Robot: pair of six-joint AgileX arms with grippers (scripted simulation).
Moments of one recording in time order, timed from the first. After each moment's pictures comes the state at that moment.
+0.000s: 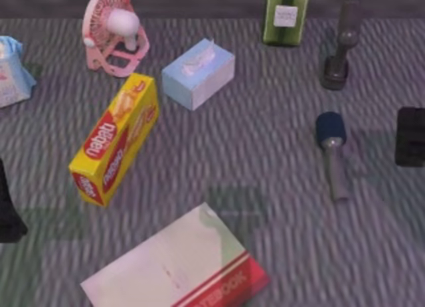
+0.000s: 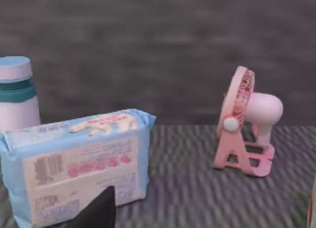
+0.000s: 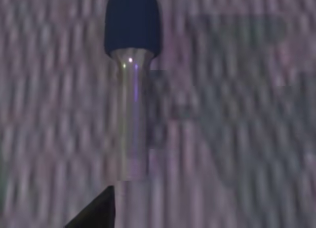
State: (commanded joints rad) left arm 0.00 0.00 0.00 0.00 0.00 0.00; right arm 0.27 1.14 0.83 -0.60 0.08 0.29
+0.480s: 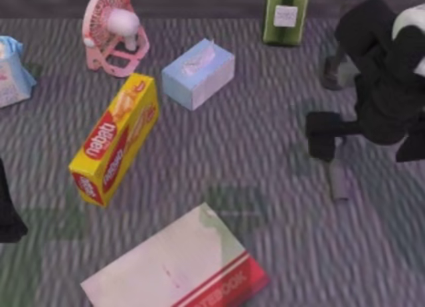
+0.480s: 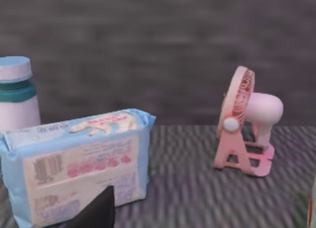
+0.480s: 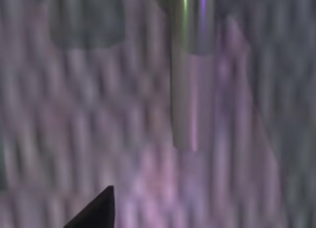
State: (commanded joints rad) left arm 0.00 0.00 0.00 0.00 0.00 0.00; right arm 0.43 1.79 1.31 -0.94 0.12 0.45
